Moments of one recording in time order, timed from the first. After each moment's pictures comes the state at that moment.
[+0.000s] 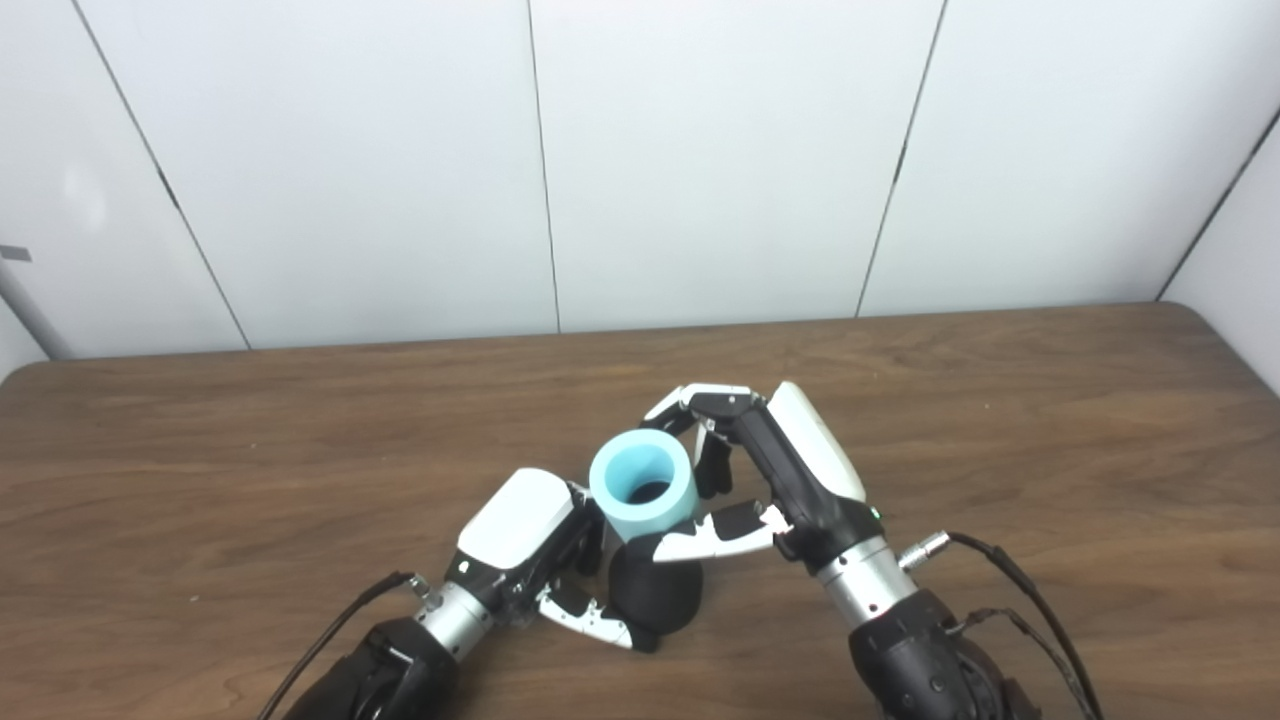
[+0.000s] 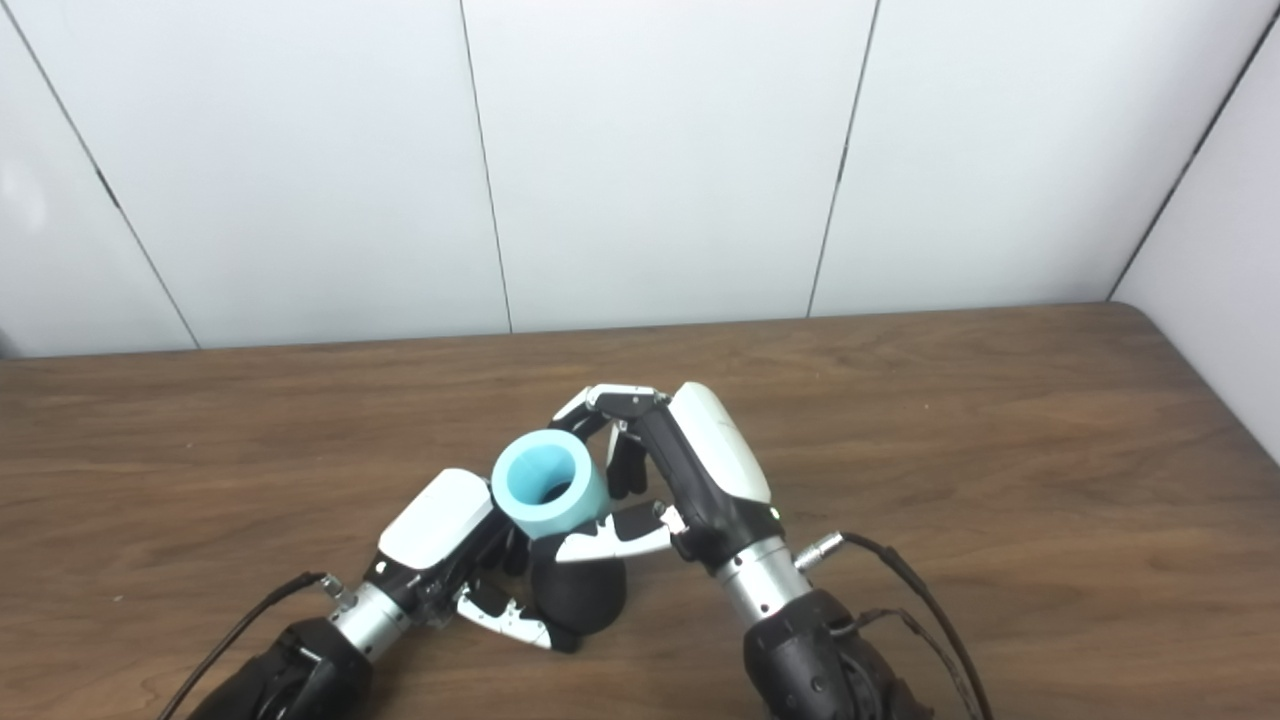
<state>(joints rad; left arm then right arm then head) -0.35 0.30 -0.55 0.28 0.76 -0.37 0.11 -0.13 -0.08 0.25 -0.44 -0.59 0.15 0.12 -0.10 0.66</state>
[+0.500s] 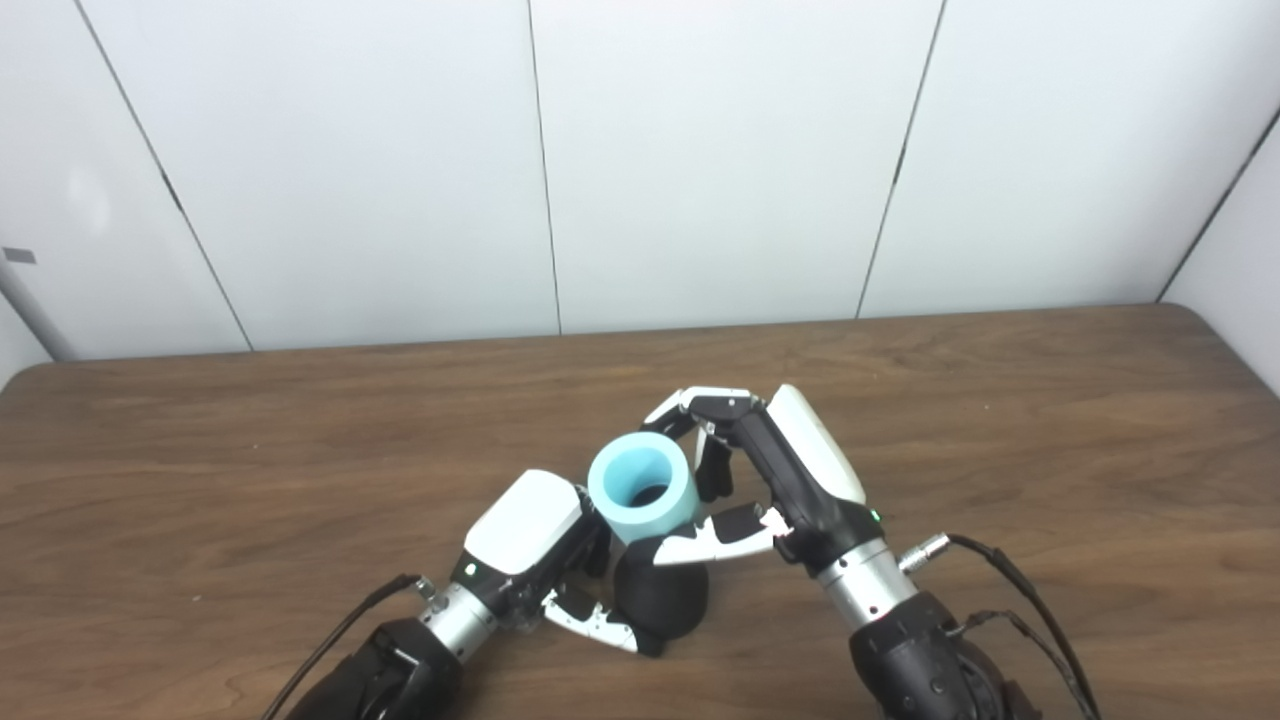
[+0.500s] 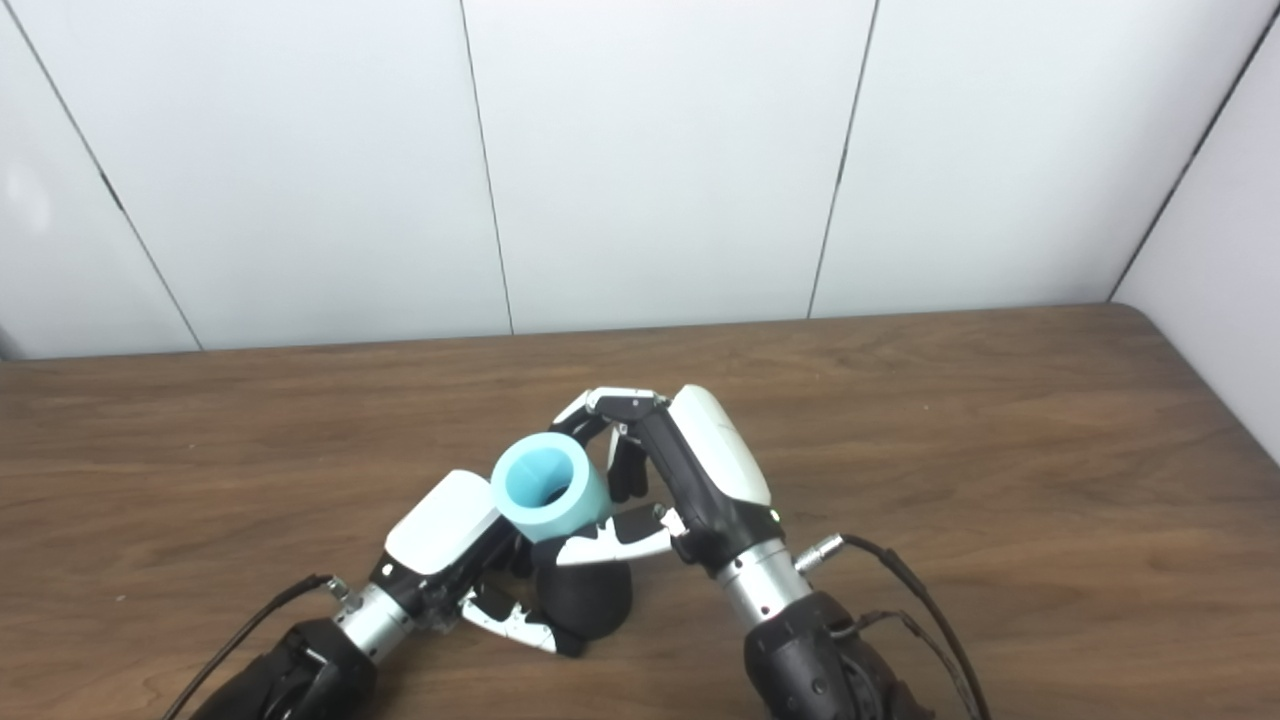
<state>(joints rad) -0.36 0.30 -0.57 0.30 0.80 -0.40 0.15 -0.13 -0.08 0.25 -0.44 -0.58 0.15 0.12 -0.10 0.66</state>
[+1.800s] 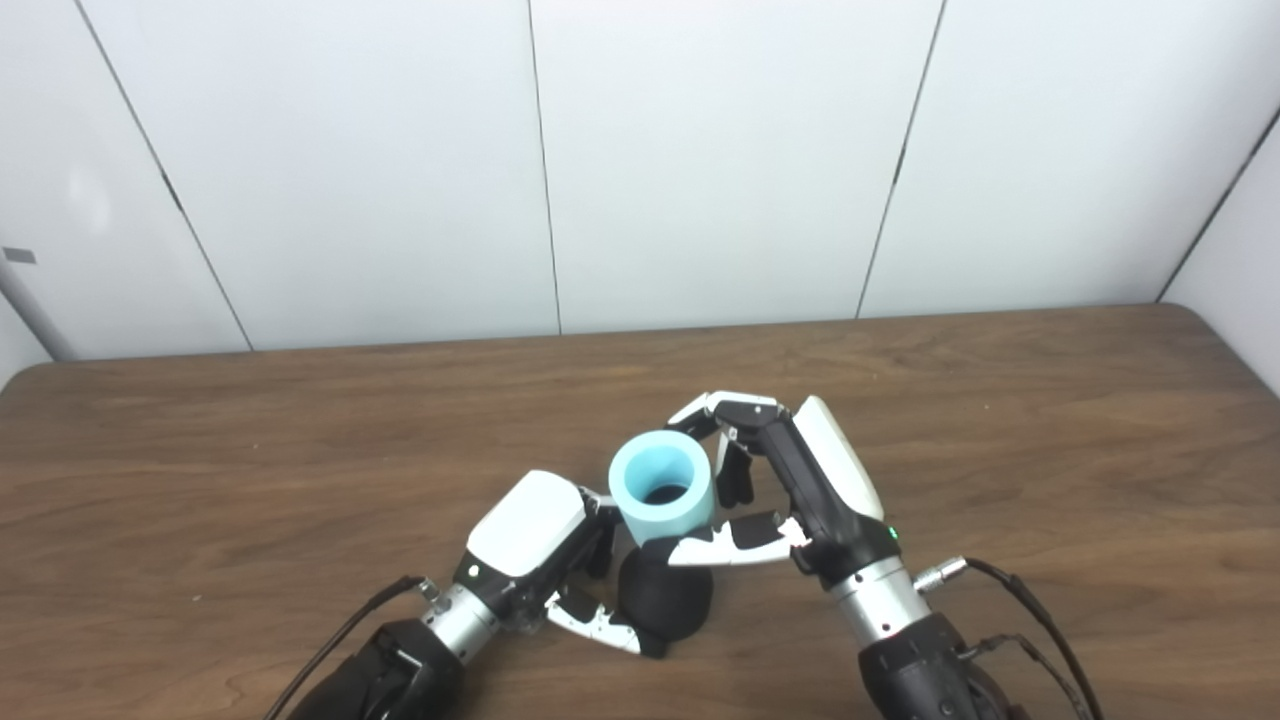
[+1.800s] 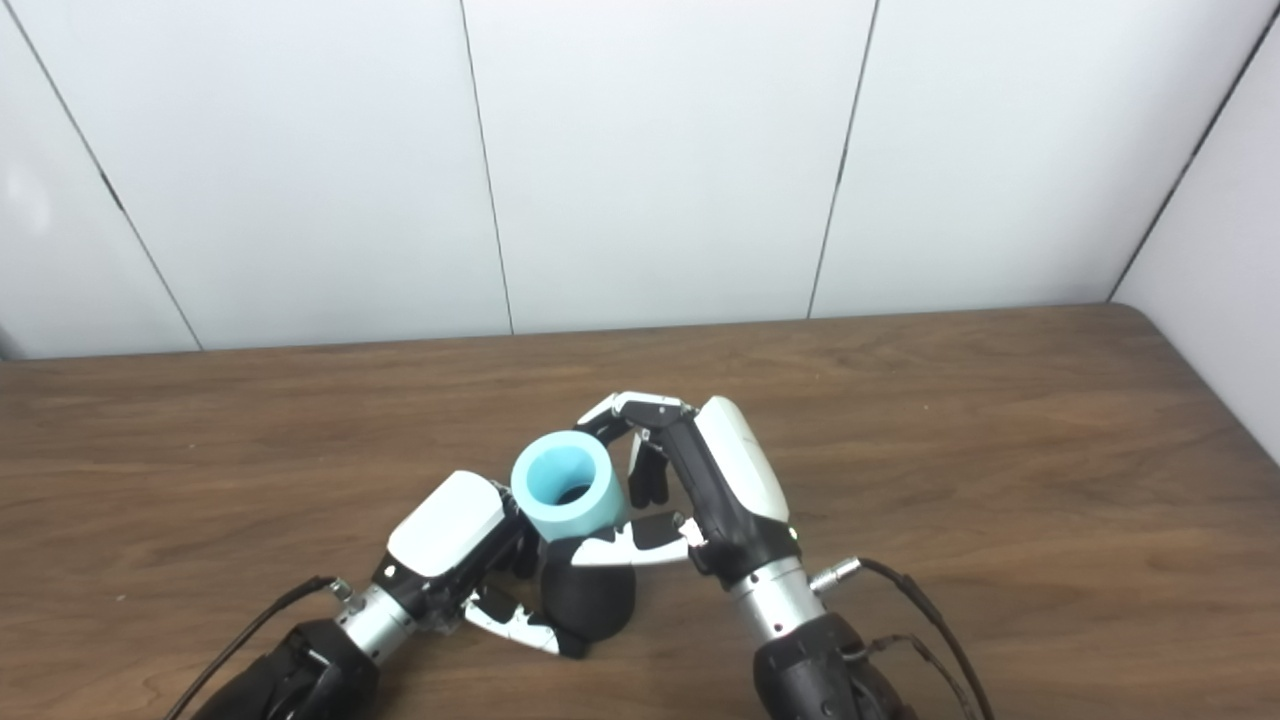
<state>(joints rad) -0.36 0.29 -0.57 0.30 0.83 -0.40 0.16 -0.07 -0.05 0.21 -0.43 -0.56 0.10 0.06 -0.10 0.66</state>
